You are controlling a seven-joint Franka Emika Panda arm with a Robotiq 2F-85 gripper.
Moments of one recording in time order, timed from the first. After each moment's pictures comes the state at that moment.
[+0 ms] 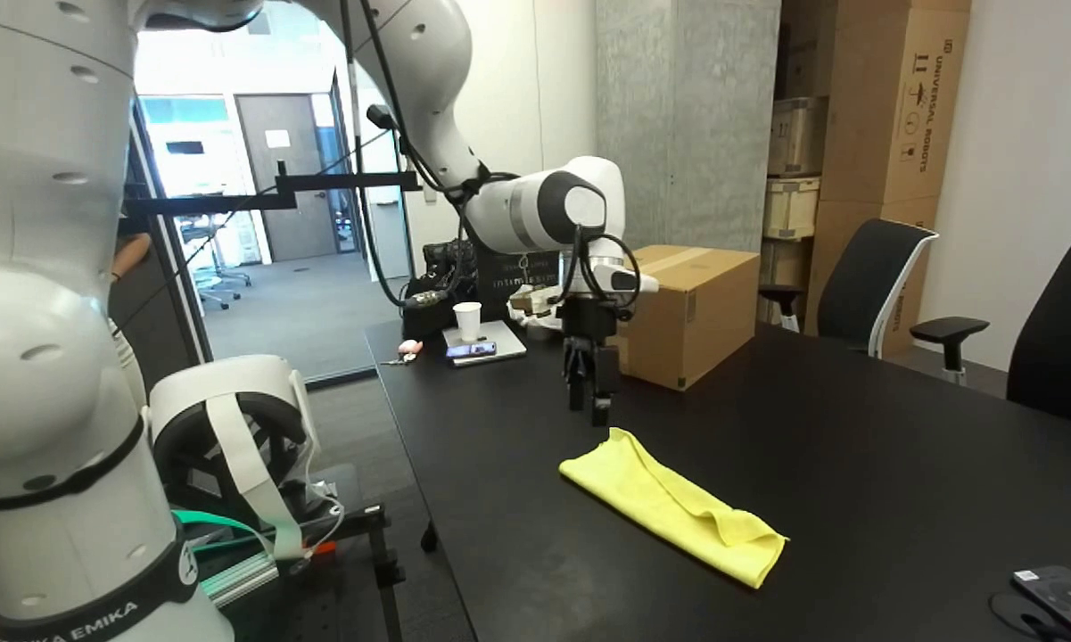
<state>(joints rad) 0.35 0.29 -0.13 -2.14 -0.22 2.19 0.52</state>
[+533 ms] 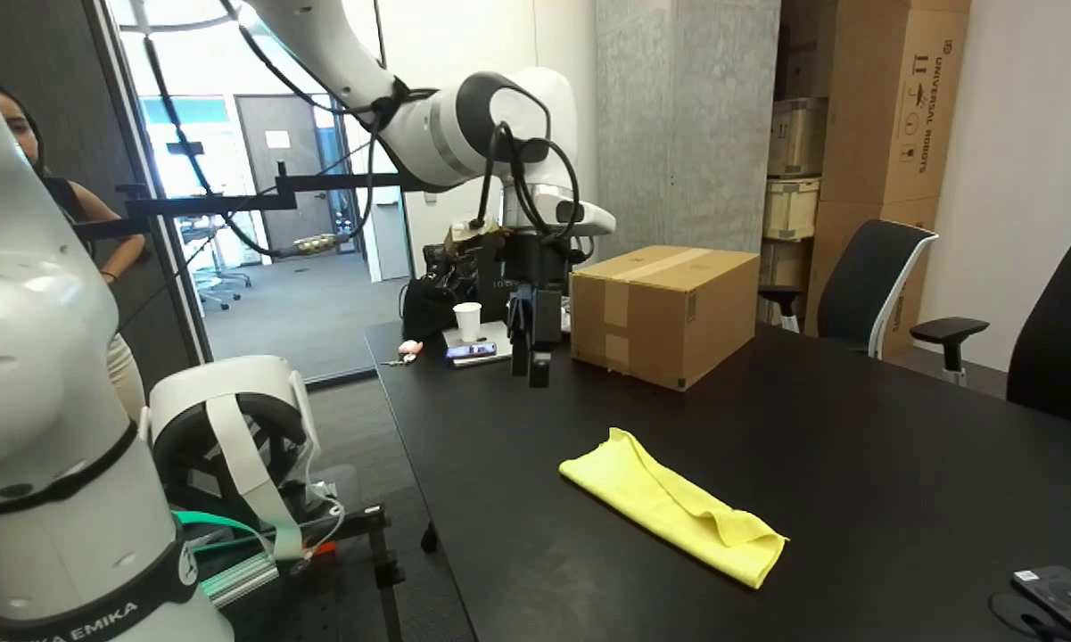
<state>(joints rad) 0.21 -0.13 -0.02 -2.41 -0.25 2.01 0.48</state>
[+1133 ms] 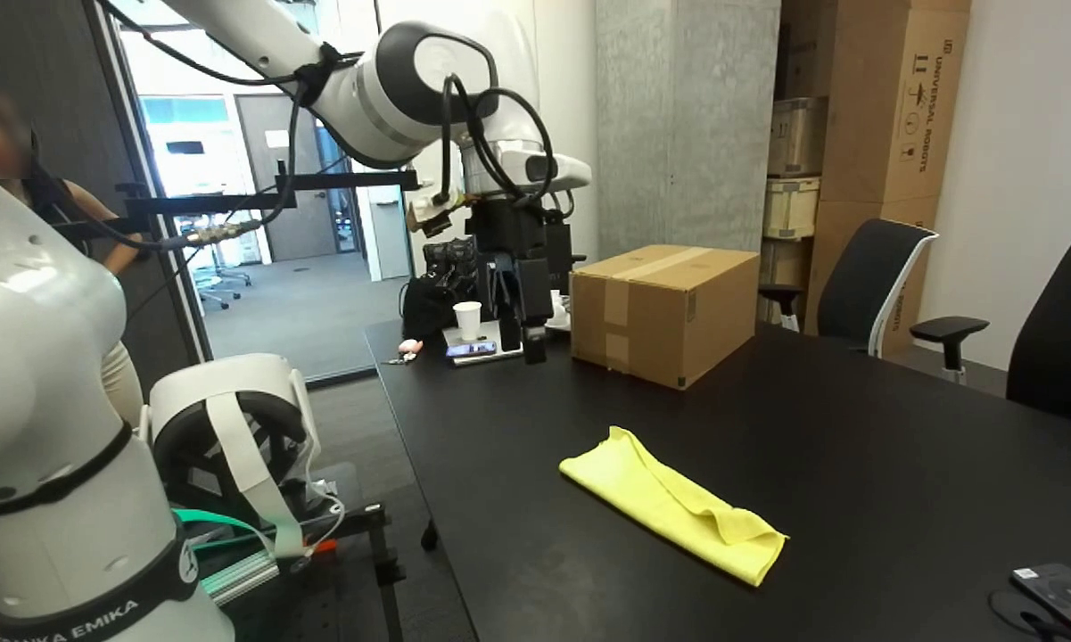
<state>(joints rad) 0.11 -0.39 0.03 -2.58 -0.26 2.12 0.34</state>
